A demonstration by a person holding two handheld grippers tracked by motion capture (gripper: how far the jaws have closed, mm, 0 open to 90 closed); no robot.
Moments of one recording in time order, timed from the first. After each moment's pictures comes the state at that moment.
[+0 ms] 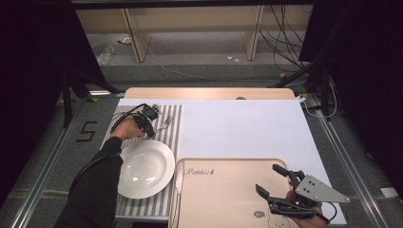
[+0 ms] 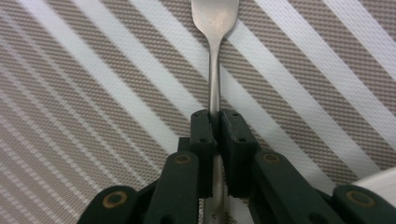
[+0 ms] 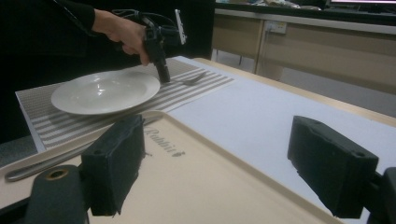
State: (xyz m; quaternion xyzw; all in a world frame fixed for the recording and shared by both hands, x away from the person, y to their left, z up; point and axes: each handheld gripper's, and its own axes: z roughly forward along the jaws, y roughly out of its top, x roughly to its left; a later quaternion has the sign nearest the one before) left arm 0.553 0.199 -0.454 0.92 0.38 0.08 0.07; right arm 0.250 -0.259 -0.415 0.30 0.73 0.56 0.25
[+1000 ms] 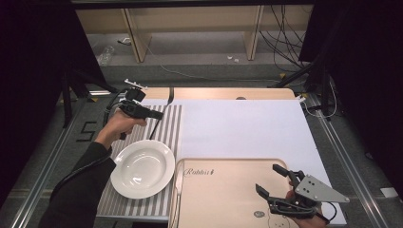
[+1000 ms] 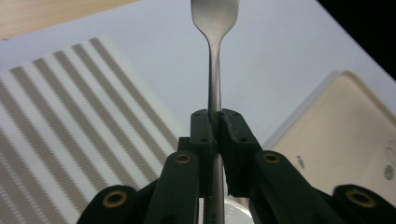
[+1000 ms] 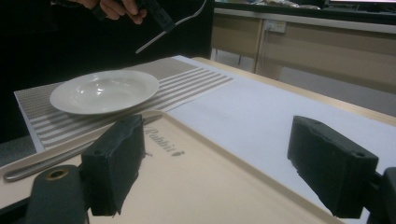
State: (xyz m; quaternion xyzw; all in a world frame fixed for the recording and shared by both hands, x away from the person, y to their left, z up) left arm 0.502 0.206 -0.354 0.82 0.43 -0.01 0.39; right arm 0.250 -0.259 -0.415 0.30 0.73 0.56 0.25
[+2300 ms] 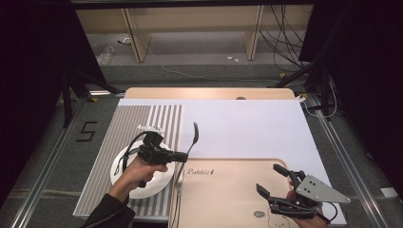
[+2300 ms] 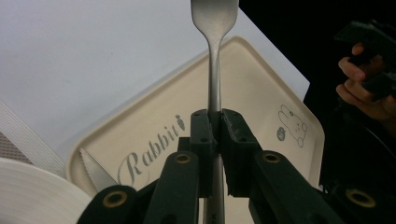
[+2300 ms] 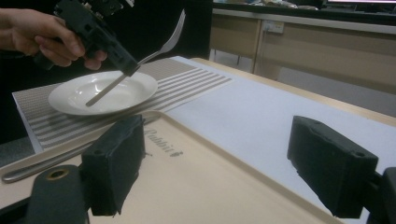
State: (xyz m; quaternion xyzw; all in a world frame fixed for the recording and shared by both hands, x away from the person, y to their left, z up) left arm 0.389 0.149 -0.409 0.79 0.38 -0.12 0.47; right arm 0.249 -0.261 -0.414 0.30 0.73 0.56 0.25
